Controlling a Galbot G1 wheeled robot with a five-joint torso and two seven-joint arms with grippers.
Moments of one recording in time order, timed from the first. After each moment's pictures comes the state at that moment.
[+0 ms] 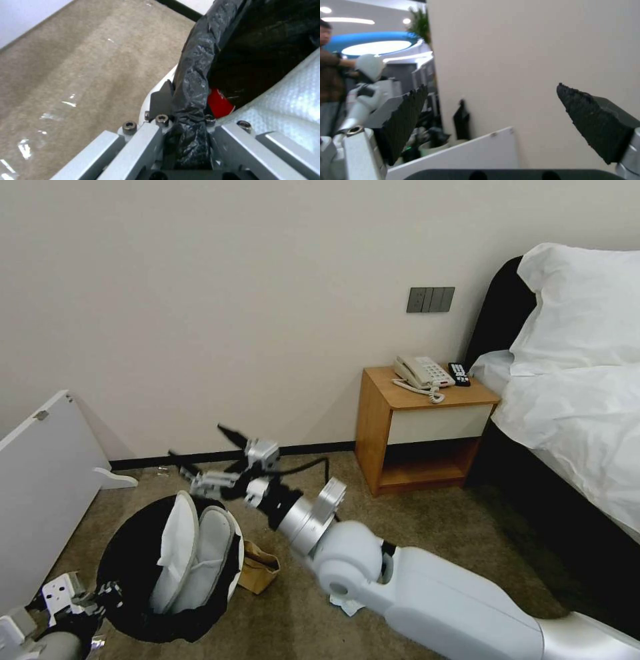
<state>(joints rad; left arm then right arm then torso) 1.61 -1.44 -1.04 -2.28 -0.85 0.74 -0.32 -0.39 1.13 -0.52 1.94 0.90 0.17 0.14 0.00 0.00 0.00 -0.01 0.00</state>
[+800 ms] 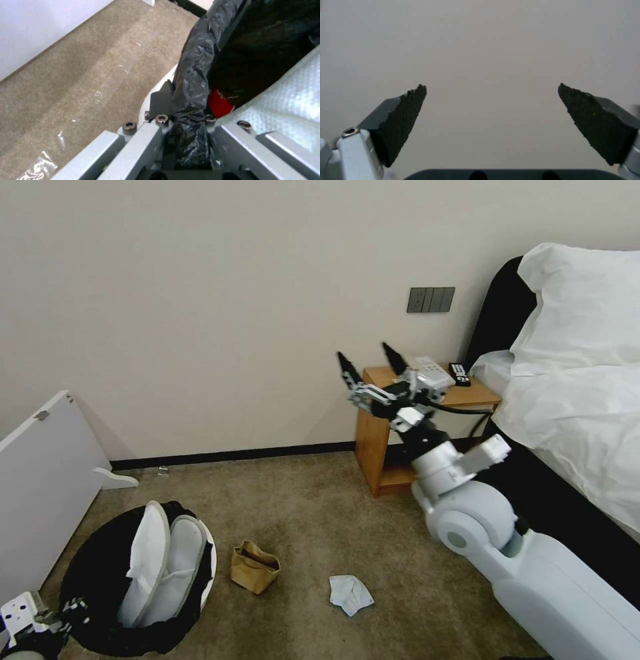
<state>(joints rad) 1.64 -1.46 -1.13 -2.29 -0.85 0.74 -0.31 -0.77 0.87 0.06 2.12 0.77 0.20 0.22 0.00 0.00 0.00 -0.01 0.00</state>
